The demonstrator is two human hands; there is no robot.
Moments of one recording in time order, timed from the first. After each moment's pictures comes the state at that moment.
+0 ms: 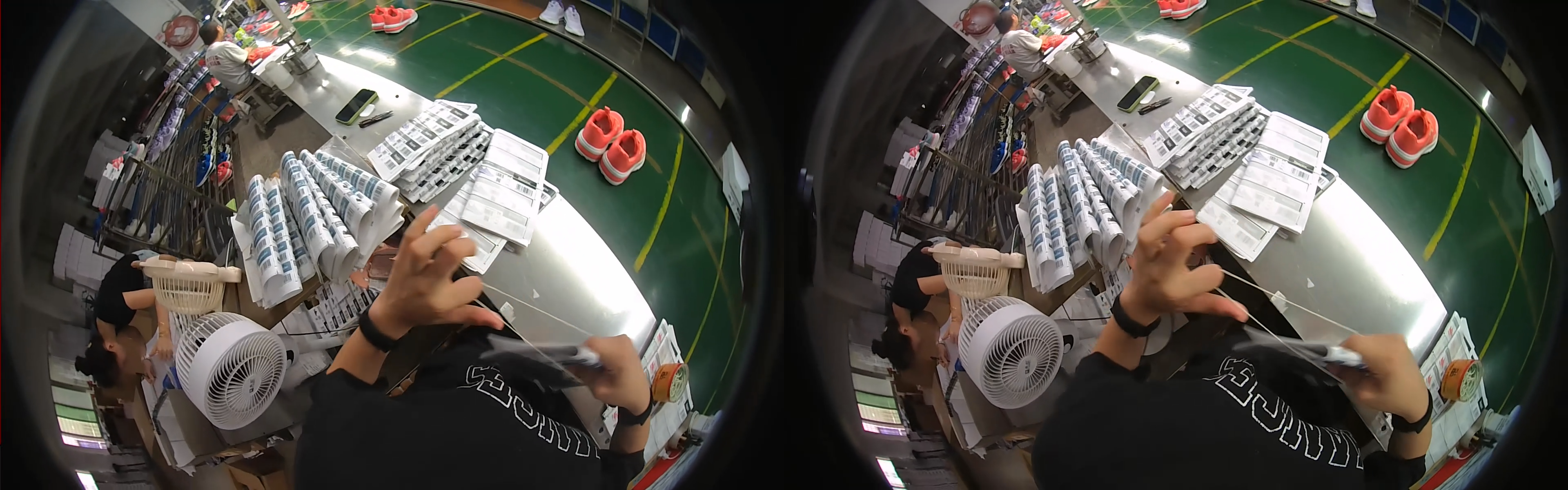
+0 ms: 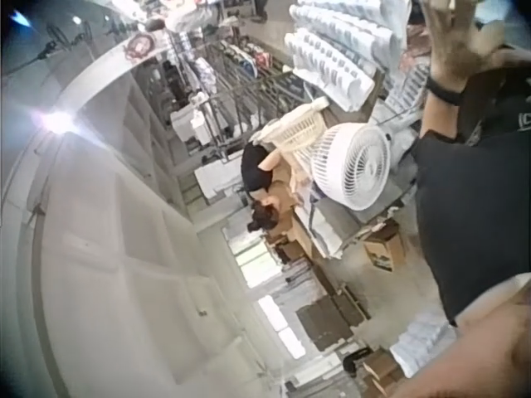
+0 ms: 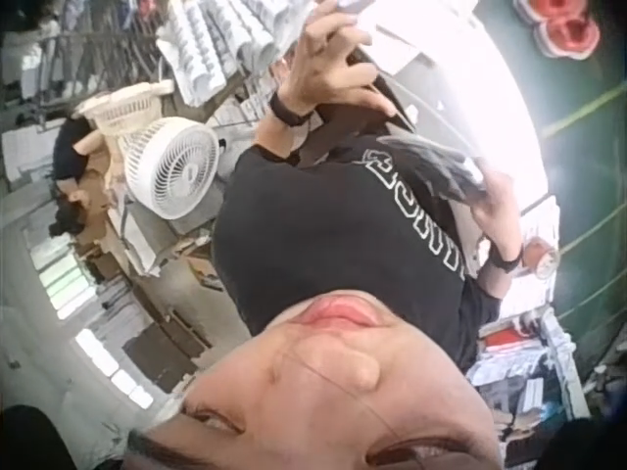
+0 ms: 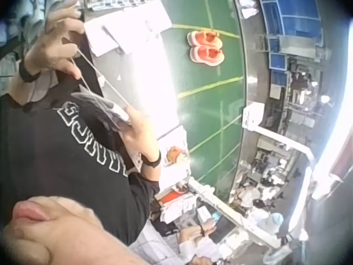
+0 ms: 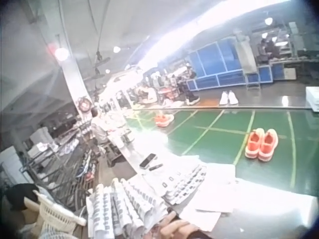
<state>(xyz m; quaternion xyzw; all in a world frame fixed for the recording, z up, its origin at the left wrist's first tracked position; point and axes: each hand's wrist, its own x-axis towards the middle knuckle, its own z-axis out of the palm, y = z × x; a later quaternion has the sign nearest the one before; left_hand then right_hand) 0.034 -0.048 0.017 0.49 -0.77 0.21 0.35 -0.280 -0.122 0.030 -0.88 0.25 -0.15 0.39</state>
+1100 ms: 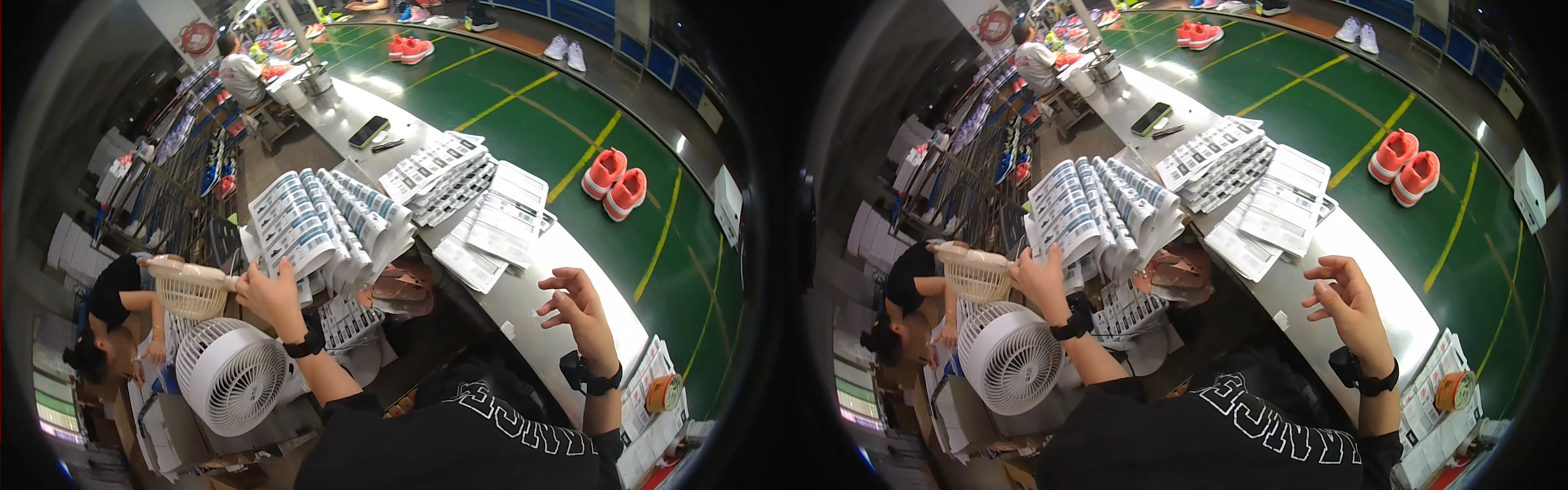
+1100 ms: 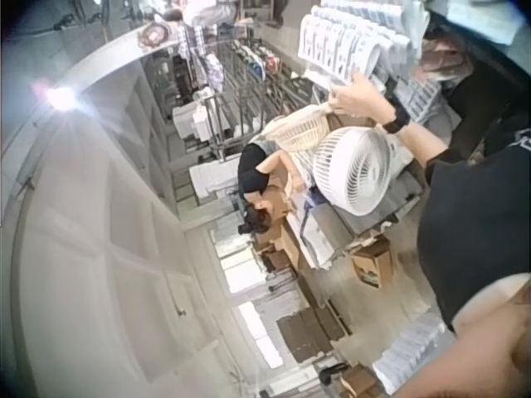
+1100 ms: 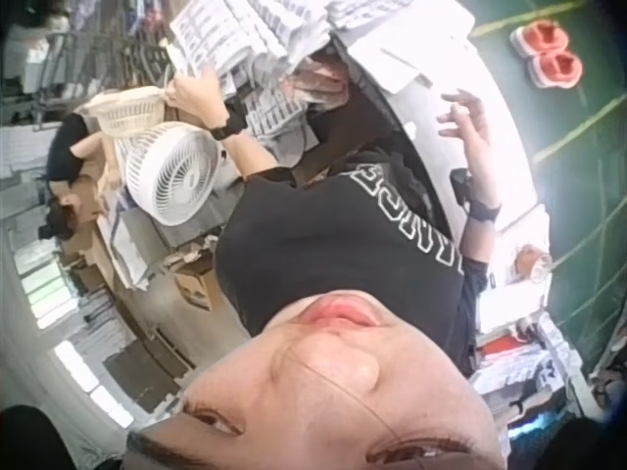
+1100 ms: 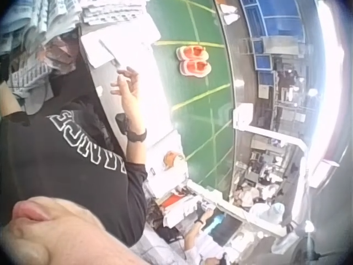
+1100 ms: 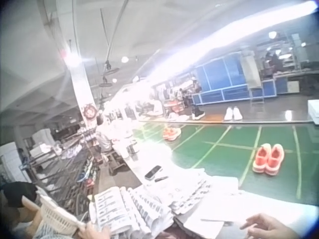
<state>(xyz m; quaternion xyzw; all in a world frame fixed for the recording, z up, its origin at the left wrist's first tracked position) 0.186 0.075 -0.011 0.92 -0.09 0.33 0.20 -0.205 -0.140 0.005 -0.58 0.31 -0.26 0.71</state>
